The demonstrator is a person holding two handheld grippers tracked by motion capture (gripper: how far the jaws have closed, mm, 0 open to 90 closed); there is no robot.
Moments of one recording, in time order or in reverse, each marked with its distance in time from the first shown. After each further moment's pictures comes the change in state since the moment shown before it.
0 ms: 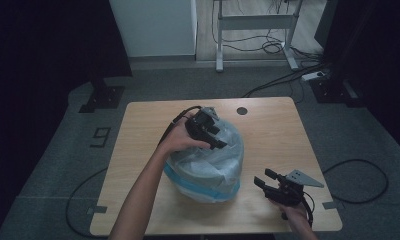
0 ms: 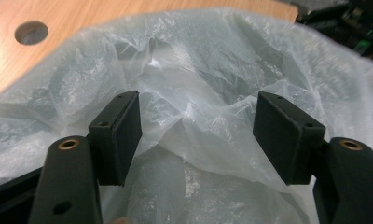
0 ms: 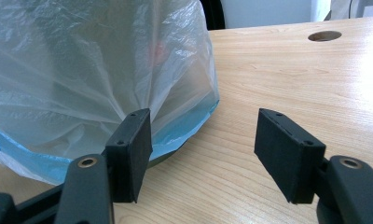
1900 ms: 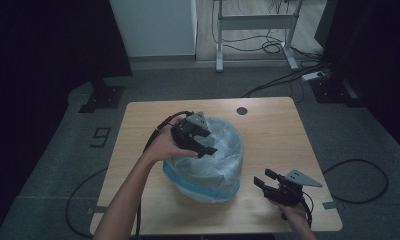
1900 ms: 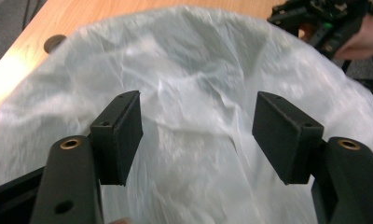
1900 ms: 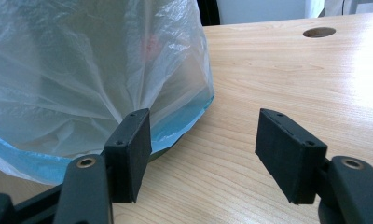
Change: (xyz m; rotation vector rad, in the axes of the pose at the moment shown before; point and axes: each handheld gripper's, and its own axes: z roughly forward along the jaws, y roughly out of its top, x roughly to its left) left arm -0.041 -0.023 -0.052 -0.027 0.079 0.084; right arm 0.000 -0.001 0.003 0.018 -0.024 -0.008
